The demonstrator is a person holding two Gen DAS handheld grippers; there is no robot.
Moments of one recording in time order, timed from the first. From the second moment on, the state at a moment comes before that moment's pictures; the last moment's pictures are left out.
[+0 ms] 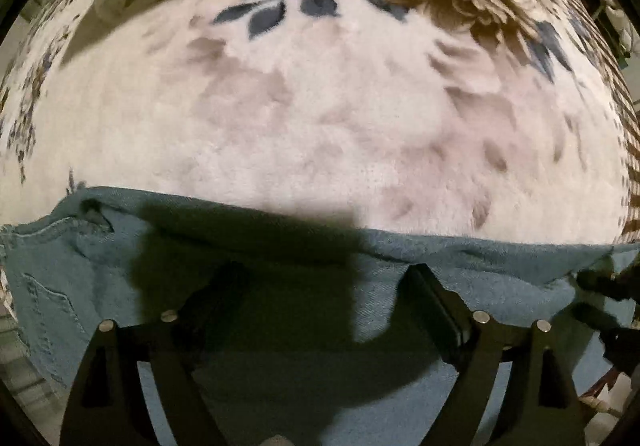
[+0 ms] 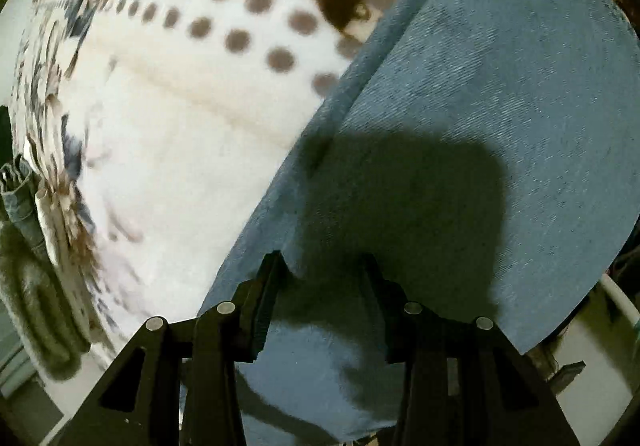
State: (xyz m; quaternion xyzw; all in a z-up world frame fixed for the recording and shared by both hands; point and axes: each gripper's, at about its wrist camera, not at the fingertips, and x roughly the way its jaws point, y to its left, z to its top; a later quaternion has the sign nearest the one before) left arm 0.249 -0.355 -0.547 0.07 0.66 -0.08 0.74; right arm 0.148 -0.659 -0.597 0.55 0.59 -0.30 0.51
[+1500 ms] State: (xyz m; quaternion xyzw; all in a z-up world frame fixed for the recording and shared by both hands) left arm 0.276 -0.404 -0.529 0.08 0.67 -0.14 0.72; right arm -0.043 -0.800 -0.567 0.53 0.48 -0.40 0.58
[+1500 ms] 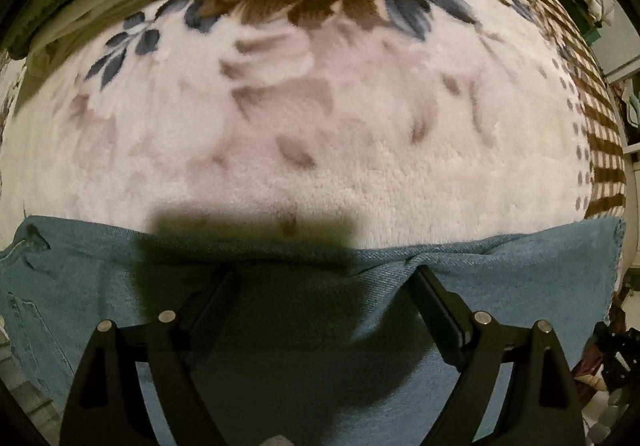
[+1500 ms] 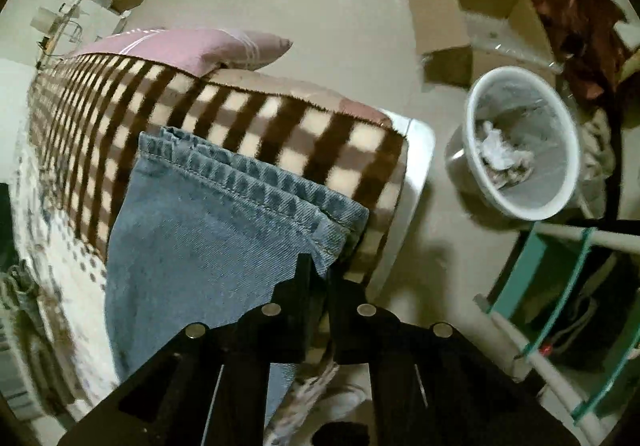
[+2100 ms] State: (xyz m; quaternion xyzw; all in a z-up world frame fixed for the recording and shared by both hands) left arm 0.300 -0.411 -0.554 0.07 0.69 -0.17 0.70; right arm -0.053 -0.786 -0.607 0.61 0.30 -0.27 0.68
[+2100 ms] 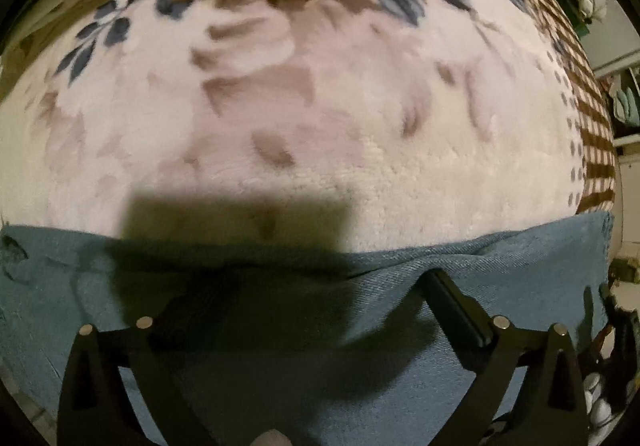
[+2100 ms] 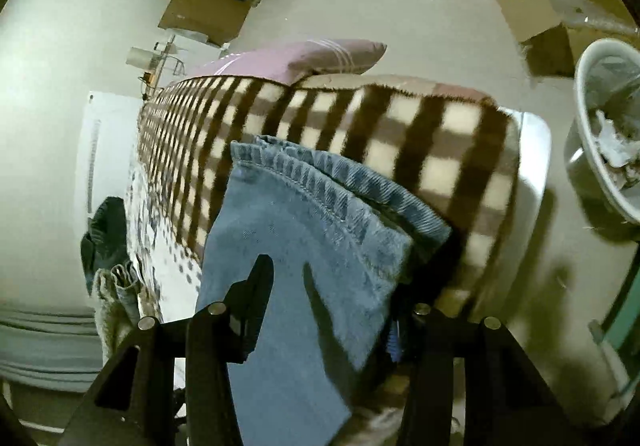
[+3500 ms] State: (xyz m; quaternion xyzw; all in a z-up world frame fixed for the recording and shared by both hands) left arm 0.217 -0.042 -0.490 -0.15 0.66 0.04 0.74; right arm 0.178 -0.335 -0.527 0.24 0.49 0.00 0.84
